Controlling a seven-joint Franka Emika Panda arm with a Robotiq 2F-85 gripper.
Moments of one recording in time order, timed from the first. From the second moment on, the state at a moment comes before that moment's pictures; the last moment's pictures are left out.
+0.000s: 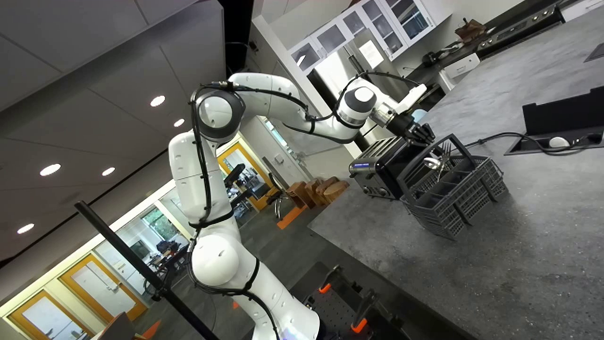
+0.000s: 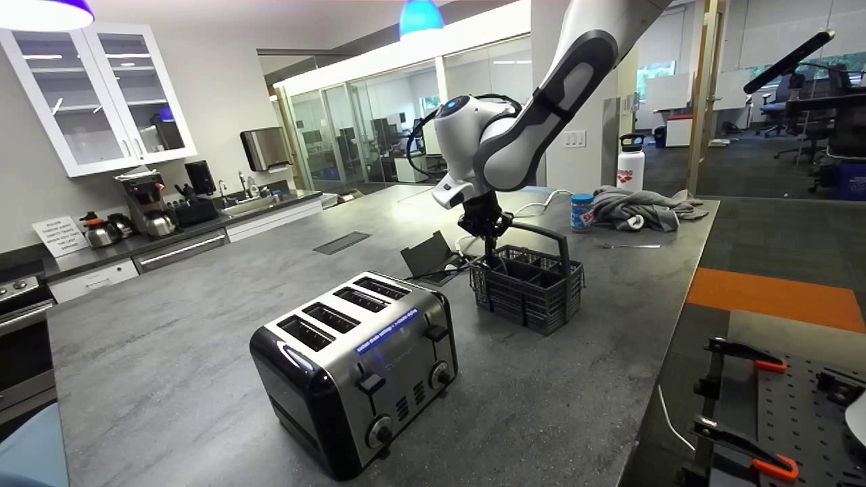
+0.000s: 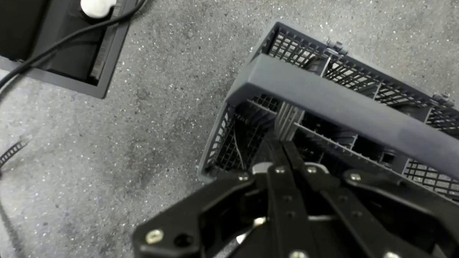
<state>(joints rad) -0.07 0.42 0.01 -1.90 -0.57 2.35 -1.52</state>
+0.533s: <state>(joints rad) -0.07 0.42 0.02 -1.90 -0.48 2.35 -1.65</state>
